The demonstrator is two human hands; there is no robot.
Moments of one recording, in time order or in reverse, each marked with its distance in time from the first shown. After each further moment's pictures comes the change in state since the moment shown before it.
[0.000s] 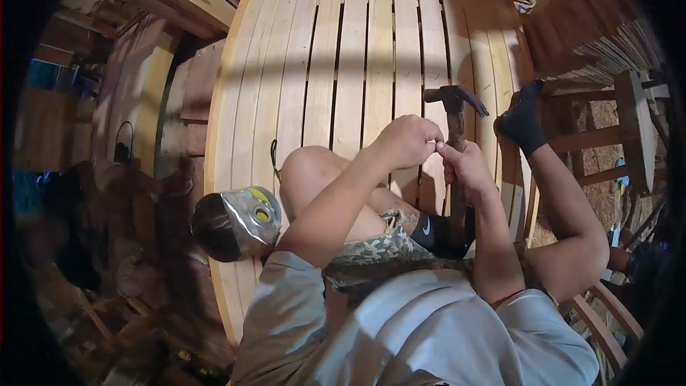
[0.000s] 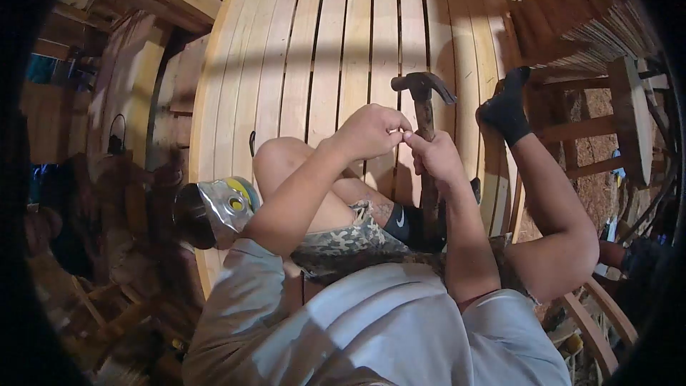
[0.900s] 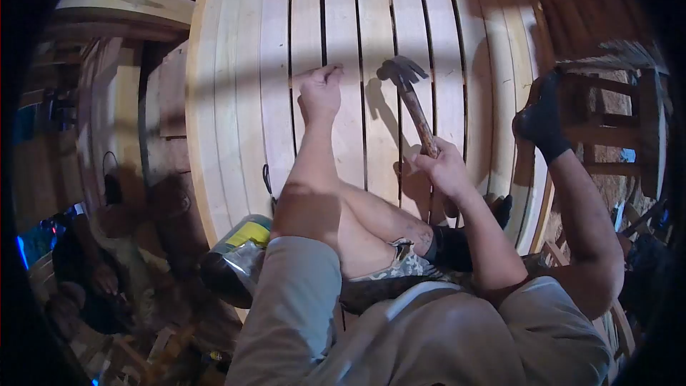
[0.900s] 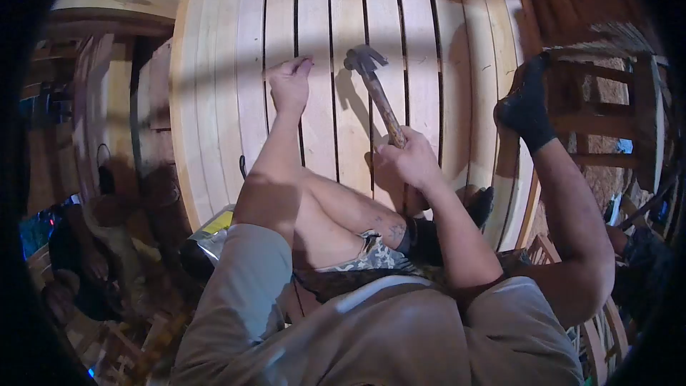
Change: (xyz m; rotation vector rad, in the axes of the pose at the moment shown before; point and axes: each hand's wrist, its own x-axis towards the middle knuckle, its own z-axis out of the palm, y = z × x) left_hand 0.019 -0.226 -0.054 -0.112 0.727 -0.705; right_hand 0.084 0.022 0.044 -0.297 0.010 0.075
